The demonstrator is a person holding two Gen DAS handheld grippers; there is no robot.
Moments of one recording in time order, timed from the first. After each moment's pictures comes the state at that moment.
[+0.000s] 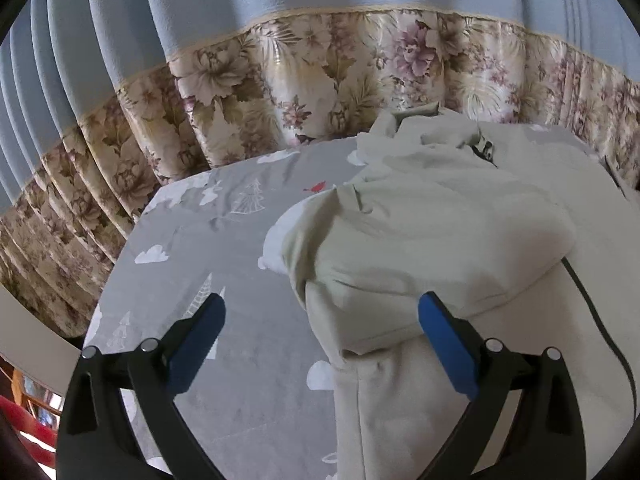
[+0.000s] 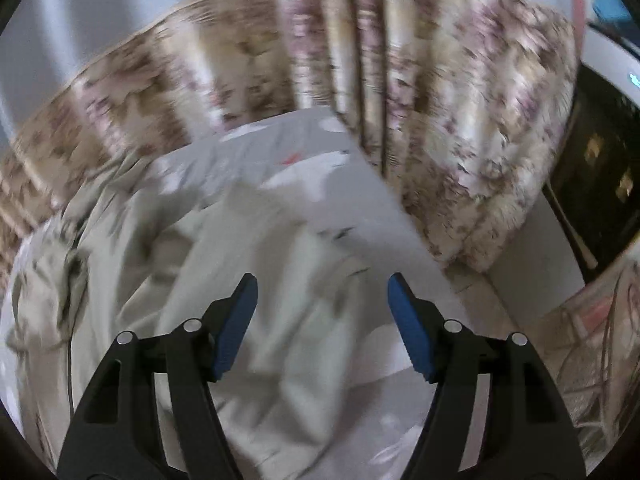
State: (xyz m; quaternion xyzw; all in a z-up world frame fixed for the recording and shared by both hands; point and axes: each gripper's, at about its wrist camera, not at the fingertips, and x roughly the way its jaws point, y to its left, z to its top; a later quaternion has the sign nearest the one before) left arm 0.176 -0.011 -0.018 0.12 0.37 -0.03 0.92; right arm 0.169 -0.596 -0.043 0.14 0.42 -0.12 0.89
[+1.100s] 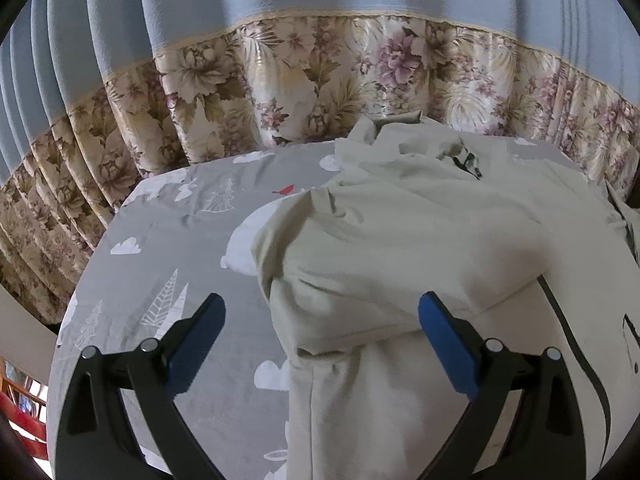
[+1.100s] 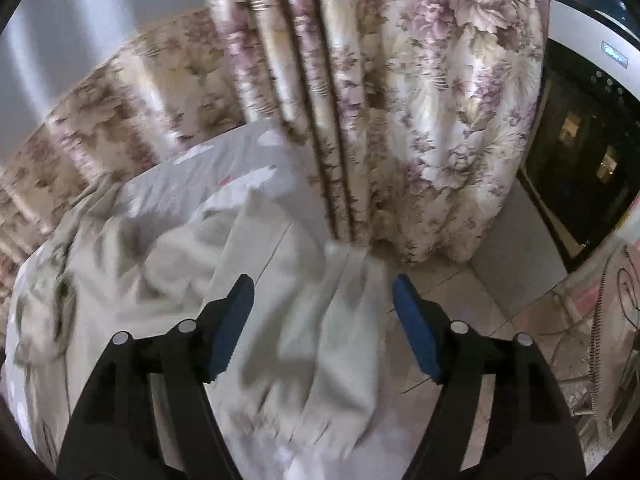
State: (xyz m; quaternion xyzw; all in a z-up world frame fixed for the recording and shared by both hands) left arm 0.173 -0.033 -0.016 0.08 0.37 -0.06 0.92; right arm 0.122 -0.634 -0.028 0.15 0.42 -0.12 0.89
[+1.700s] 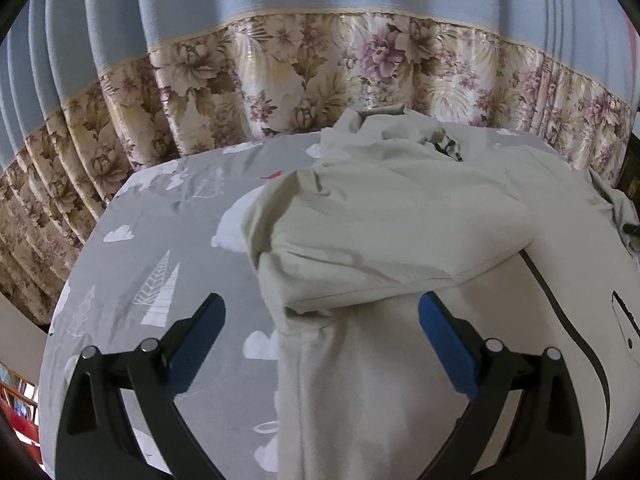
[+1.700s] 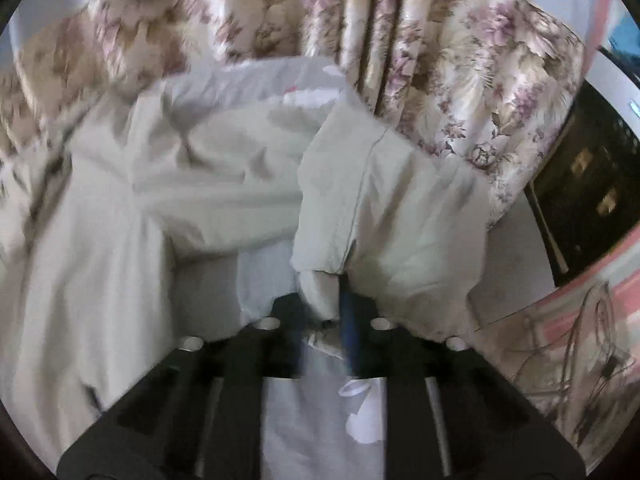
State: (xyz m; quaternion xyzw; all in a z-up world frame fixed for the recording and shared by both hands) left arm 0.151 -0.027 -0.023 0.07 0.37 -0.08 0.92; right arm 0.126 -0.556 -0.055 0.06 0.46 -0.12 0.88
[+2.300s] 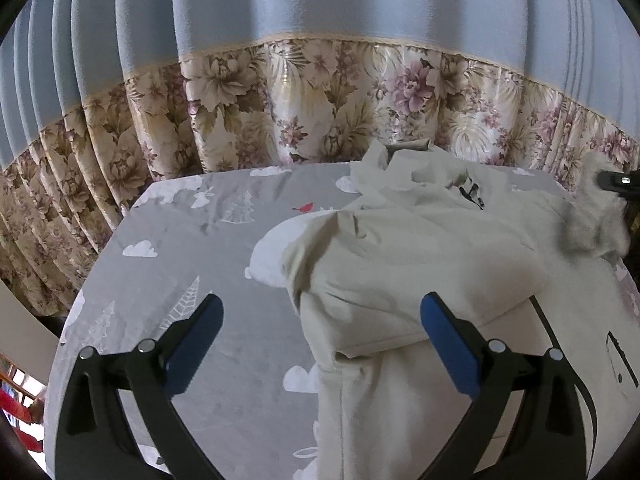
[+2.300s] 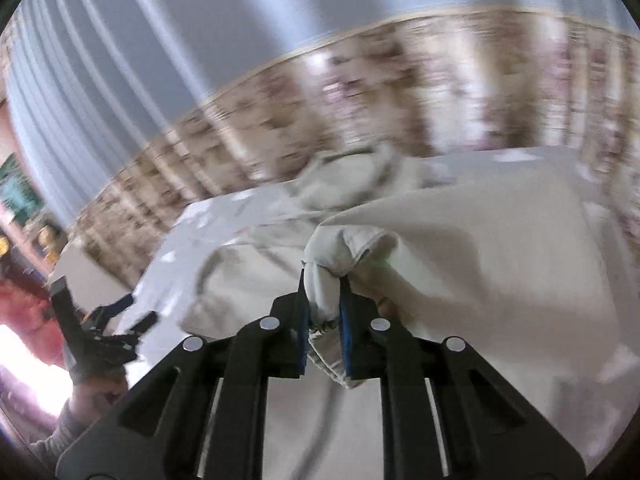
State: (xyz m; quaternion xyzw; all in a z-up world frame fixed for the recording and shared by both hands) left arm 0.165 0.004 0.006 0.04 0.35 -0.06 0.94; right arm 0.228 -0.335 0.047 0.17 0.41 0.21 0.87
